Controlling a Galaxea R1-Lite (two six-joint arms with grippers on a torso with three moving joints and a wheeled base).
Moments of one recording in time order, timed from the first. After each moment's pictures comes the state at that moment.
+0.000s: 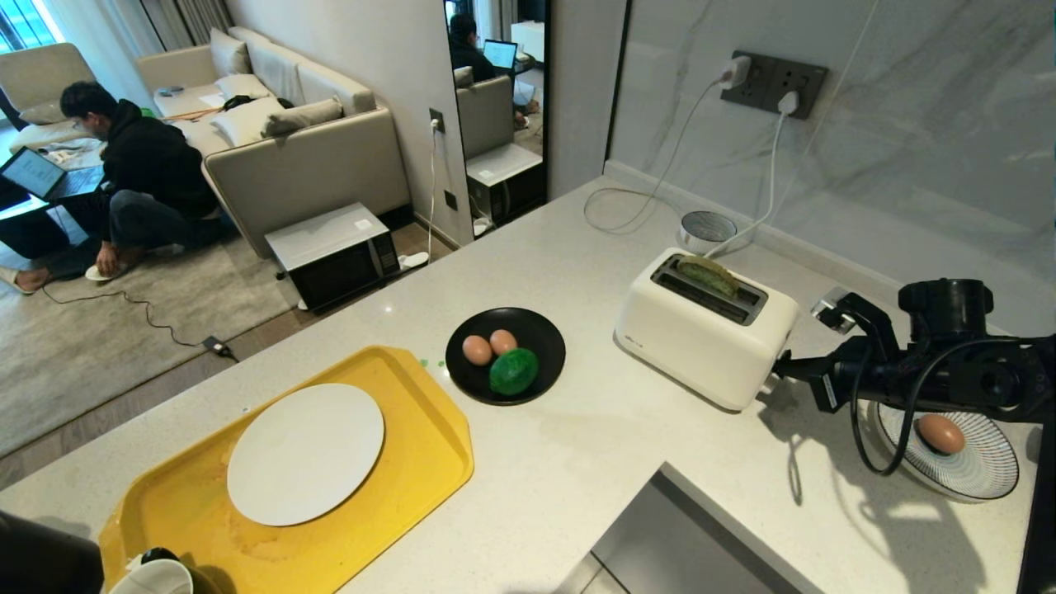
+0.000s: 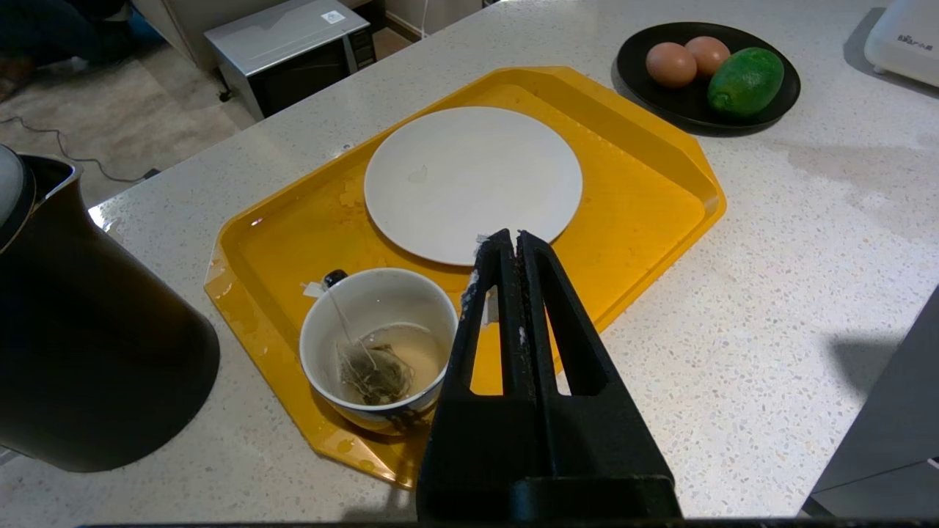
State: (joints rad) left arm 0.01 0.00 0.00 -0.01 0.00 0.00; right arm -0.14 2.01 -1.01 -0.39 0.49 -0.50
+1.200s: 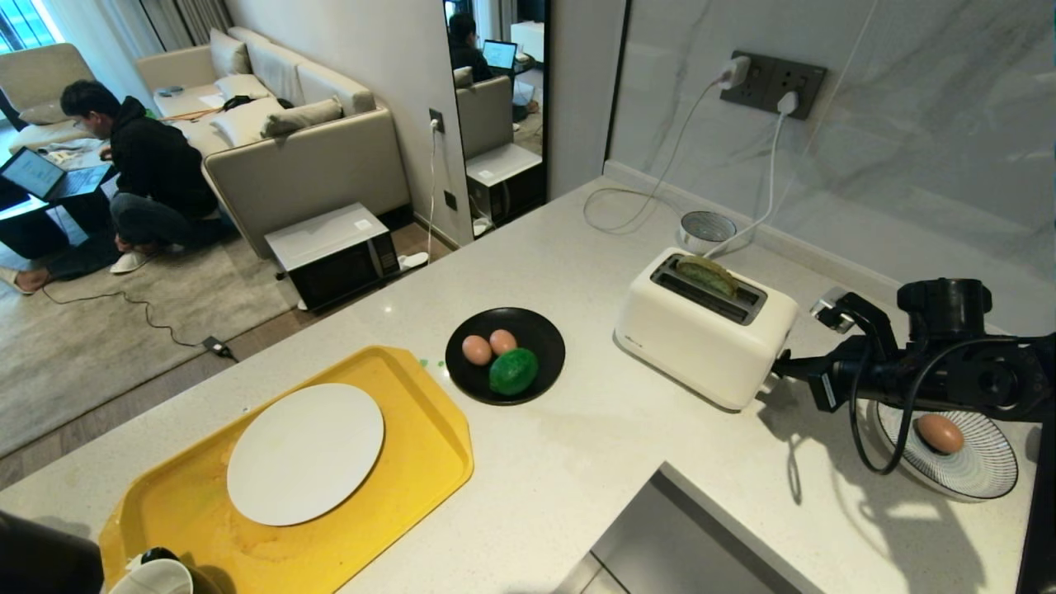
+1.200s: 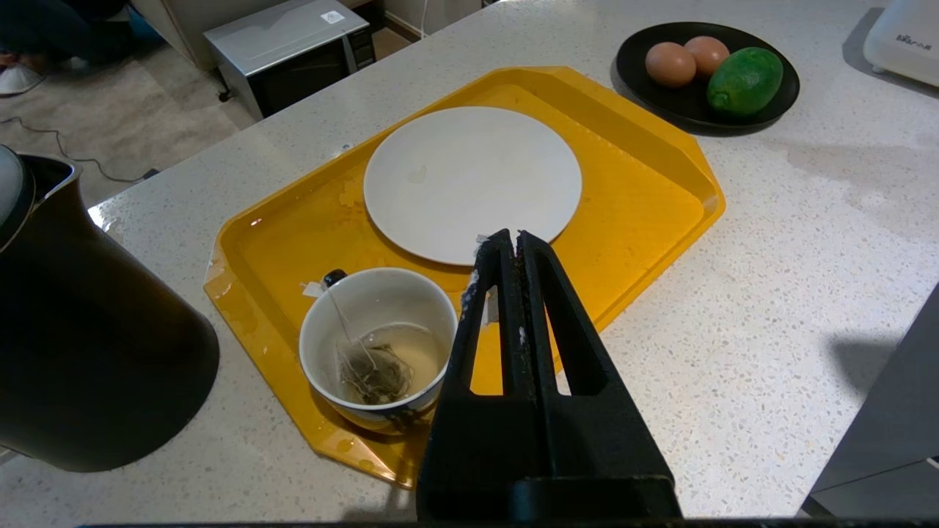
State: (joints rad) left arm 0.01 0.00 0.00 -0.01 0.00 0.00; right arm -0.13 2.01 -1.01 -0.39 0.49 -0.50
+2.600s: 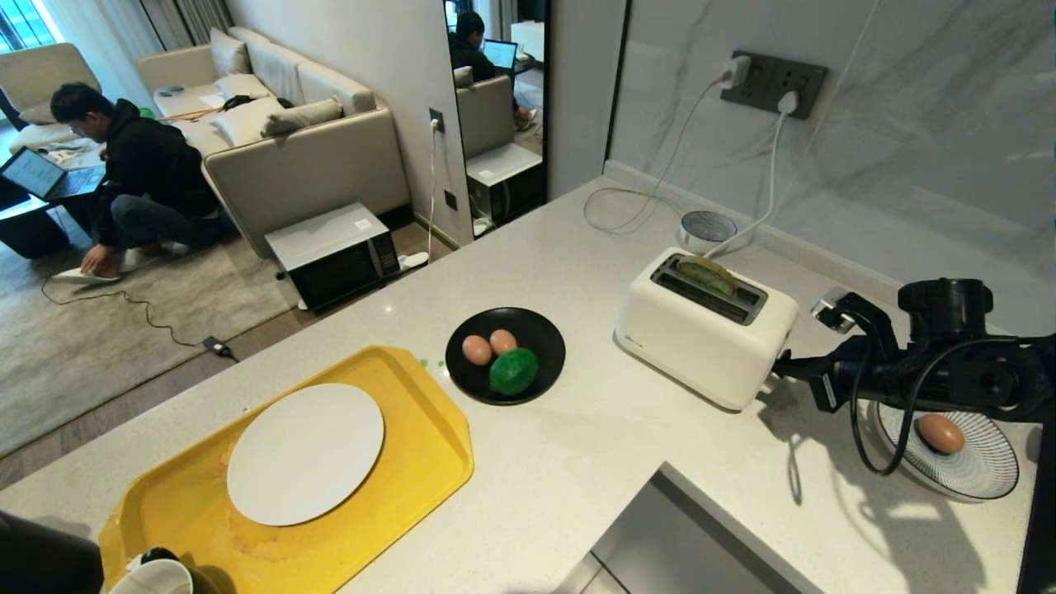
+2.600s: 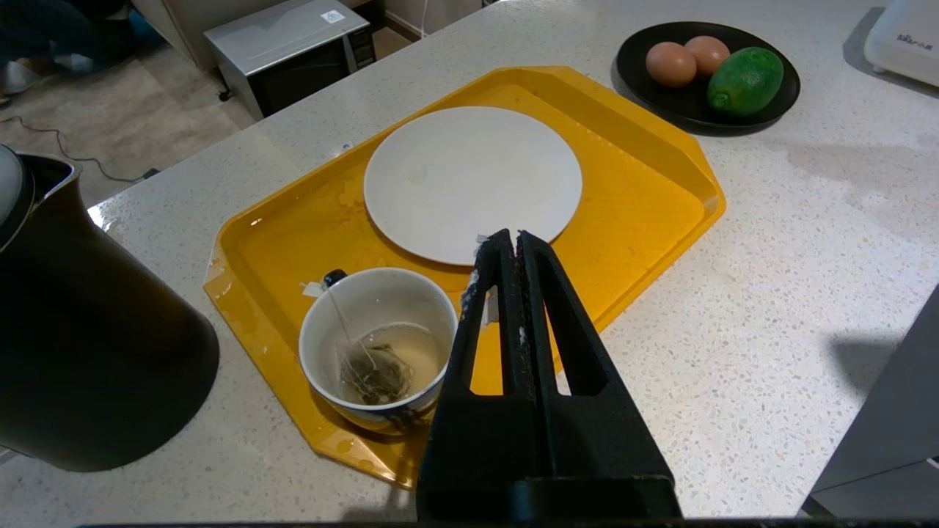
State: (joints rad) left arm 0.01 0.00 0.00 -0.01 0.00 0.00; right arm -0.13 2.00 -1.01 -0.39 0.49 -0.50
